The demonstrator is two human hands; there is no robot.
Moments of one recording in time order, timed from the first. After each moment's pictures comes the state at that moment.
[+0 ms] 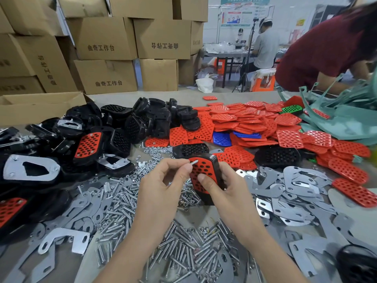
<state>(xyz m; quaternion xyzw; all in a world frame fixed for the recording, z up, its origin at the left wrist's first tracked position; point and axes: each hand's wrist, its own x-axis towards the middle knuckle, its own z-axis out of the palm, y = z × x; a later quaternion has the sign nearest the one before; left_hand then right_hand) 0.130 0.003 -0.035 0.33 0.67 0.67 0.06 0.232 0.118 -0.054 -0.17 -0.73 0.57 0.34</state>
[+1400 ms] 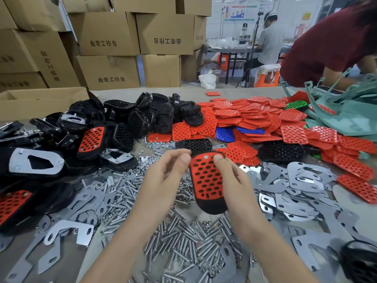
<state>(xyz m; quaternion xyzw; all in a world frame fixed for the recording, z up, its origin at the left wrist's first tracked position) 0.119 -0.002 -0.032 0.36 0.67 0.63 0.14 0.228 0.107 -0.041 -0.24 -0.58 0.71 0.32</state>
